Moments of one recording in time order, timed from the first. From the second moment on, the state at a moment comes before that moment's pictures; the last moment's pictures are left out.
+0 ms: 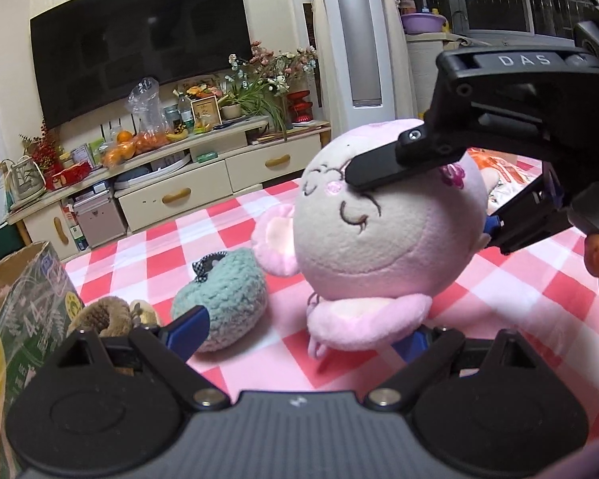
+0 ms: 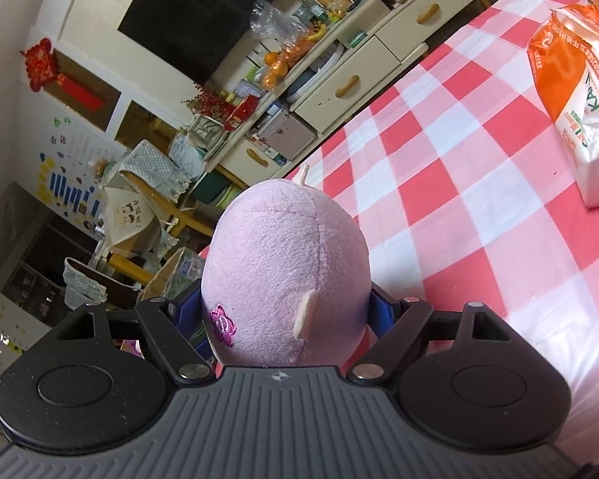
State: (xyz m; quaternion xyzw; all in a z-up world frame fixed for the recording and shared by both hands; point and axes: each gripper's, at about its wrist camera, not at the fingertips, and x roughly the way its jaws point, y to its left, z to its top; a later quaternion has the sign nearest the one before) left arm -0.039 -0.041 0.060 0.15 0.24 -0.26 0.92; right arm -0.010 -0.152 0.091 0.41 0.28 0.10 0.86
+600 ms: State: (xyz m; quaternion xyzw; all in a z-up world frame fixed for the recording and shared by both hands) left arm -0.056 0.010 0.086 0.10 0.21 -0.26 0.94; right arm 0.009 -0.116 0.128 0.31 0.27 0.14 0.90
